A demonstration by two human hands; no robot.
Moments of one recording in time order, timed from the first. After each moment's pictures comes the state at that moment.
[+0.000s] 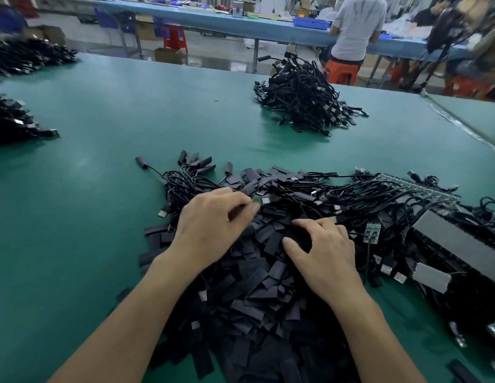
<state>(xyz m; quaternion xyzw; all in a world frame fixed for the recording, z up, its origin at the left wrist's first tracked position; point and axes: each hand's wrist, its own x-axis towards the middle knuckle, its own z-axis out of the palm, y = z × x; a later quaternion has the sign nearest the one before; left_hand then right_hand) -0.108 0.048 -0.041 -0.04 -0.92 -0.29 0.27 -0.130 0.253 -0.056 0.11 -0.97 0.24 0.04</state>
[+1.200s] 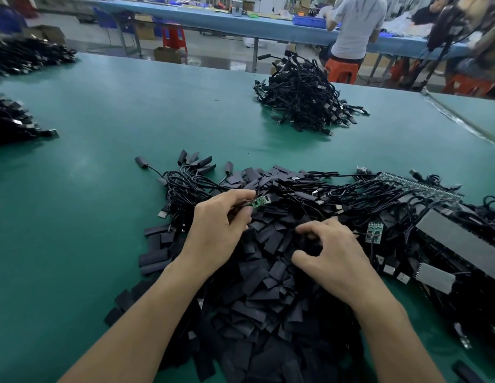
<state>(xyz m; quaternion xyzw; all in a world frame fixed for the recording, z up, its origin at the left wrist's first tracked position) -0.114 0.057 -0.065 -0.02 -0.84 -0.48 0.26 -0.130 0.269 -0.039 0.15 -0.96 0.25 -0.04</state>
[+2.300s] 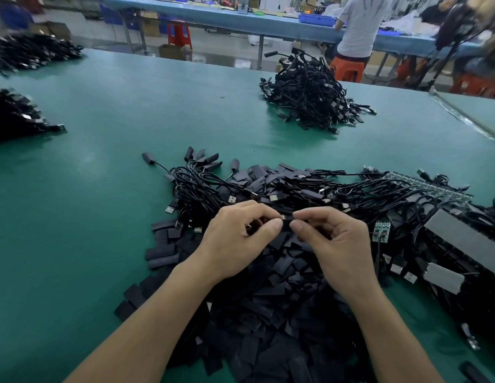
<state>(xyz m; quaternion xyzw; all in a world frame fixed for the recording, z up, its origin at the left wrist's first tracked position) -0.100 0.066 -0.056 -0.10 -0.86 -0.47 0.18 -0.129 0.250 -0.045 0.22 -0.75 0.62 0.08</state>
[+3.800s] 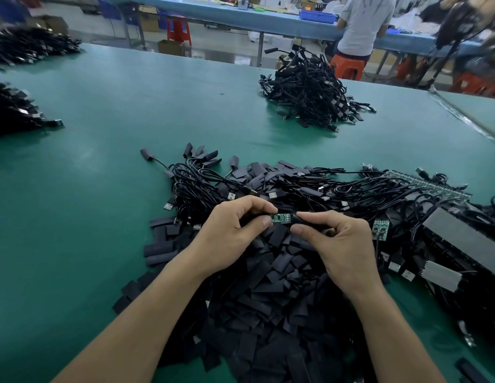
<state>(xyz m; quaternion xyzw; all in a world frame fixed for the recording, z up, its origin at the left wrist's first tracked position) -0.102 0.058 -0.059 -0.09 -0.80 -0.58 0.11 -0.136 0.259 -0.052 0.17 -0.79 0.59 0.06</state>
